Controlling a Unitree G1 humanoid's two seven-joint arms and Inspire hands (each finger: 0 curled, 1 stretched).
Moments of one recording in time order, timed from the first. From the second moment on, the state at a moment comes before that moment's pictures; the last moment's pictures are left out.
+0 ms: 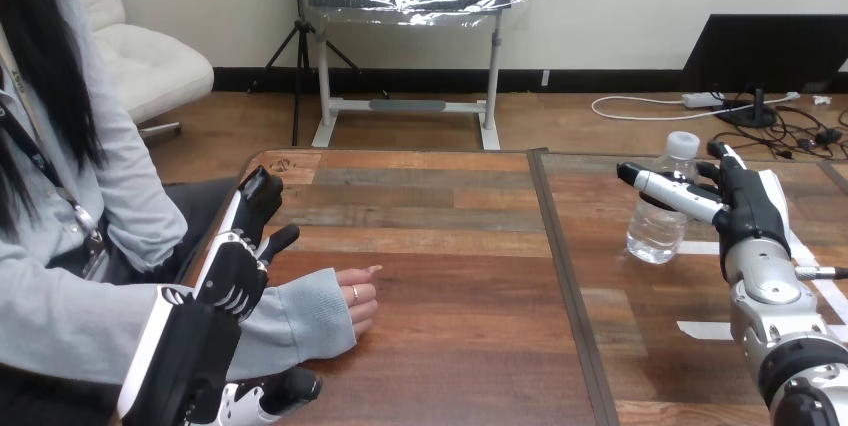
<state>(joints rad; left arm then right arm) 0.20 0.19 0.03 0.40 -0.29 -1.08 -0.47 -0.79 -0.35 -0.25 1.36 -0.16 -0.21 -0.11</state>
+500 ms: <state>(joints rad) 0.22 0.19 0.04 0.37 -0.28 -1.07 -0.47 -0.80 -0.33 -0.25 1.36 -0.16 -0.20 -0.16</state>
